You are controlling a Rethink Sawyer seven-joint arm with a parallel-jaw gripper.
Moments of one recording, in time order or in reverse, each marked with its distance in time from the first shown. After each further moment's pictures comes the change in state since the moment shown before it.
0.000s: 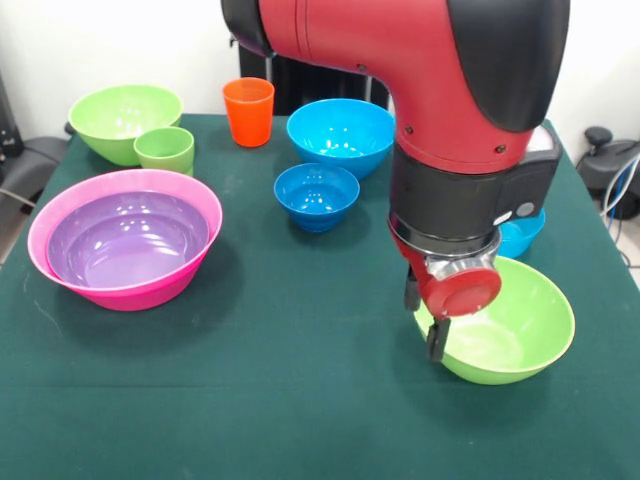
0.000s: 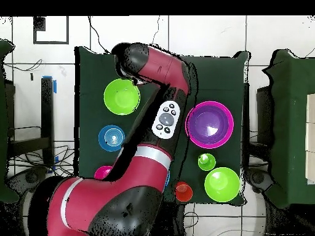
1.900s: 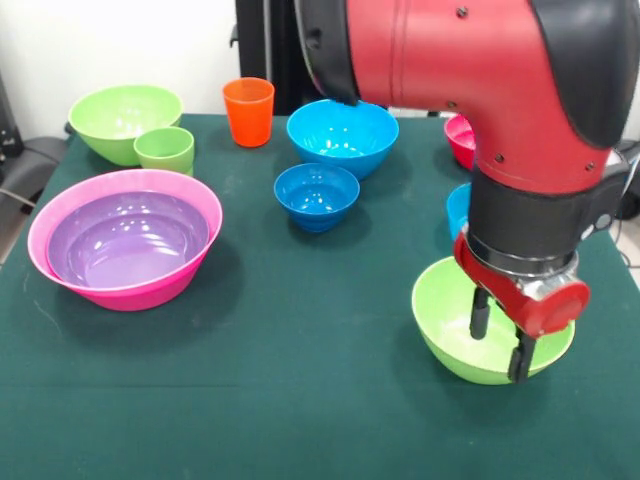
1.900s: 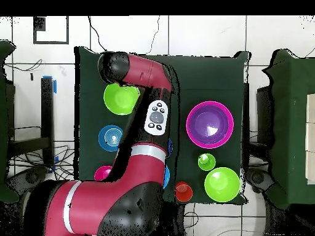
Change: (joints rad) arm 0.017 -0.039 0.204 0.033 -0.183 -0.125 -0.048
